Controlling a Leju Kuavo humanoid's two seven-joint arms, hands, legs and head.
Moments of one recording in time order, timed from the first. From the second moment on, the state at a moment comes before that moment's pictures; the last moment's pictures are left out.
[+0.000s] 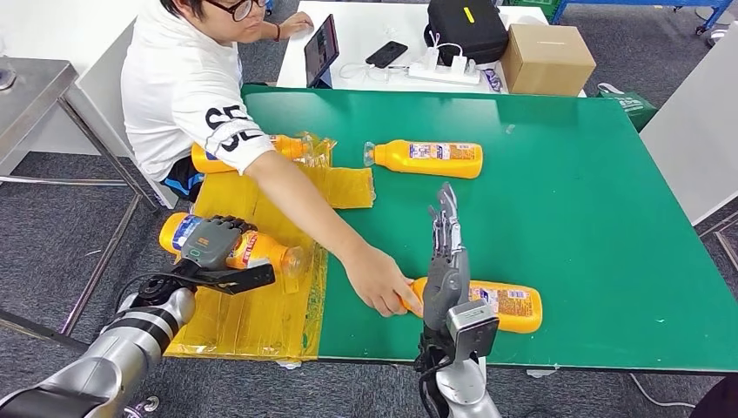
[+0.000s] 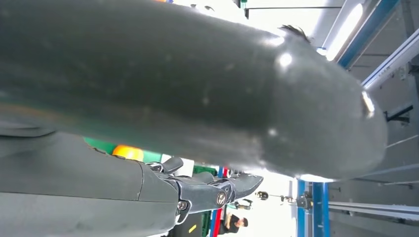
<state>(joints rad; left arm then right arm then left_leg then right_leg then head) -0.64 0.09 -0.28 -0.50 -1.19 0.40 -0.38 -0.03 0.18 0.40 -1.55 0.12 -0.31 -0.70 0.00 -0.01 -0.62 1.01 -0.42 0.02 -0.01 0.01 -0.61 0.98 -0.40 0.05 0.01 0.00</state>
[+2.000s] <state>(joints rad) -0.42 -0.12 0.07 -1.06 -0.16 0.54 -0.70 -0.11 0.14 0.43 -1.23 0.54 -0.25 -0.45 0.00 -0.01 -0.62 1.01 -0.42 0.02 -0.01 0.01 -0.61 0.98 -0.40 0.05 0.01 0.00</state>
